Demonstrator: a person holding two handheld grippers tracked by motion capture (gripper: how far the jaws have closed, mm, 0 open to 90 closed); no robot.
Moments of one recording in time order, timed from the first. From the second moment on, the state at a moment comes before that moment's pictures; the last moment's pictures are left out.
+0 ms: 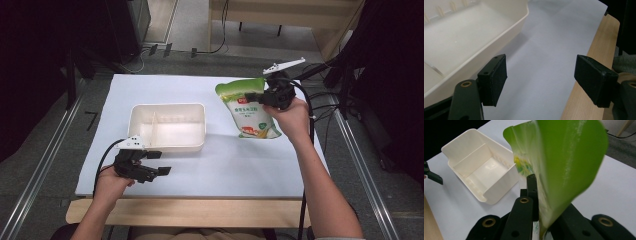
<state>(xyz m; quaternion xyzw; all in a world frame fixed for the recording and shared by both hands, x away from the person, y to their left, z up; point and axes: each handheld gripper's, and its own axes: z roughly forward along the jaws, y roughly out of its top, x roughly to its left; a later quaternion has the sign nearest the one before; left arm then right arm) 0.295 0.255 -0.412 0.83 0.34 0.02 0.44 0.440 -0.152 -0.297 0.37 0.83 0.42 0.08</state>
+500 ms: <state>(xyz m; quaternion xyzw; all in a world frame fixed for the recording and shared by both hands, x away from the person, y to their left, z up) 0.297 0.258 -0.412 0.83 0.34 0.03 0.44 0.460 -0.112 -0.256 0.36 0.83 0.42 0.10</state>
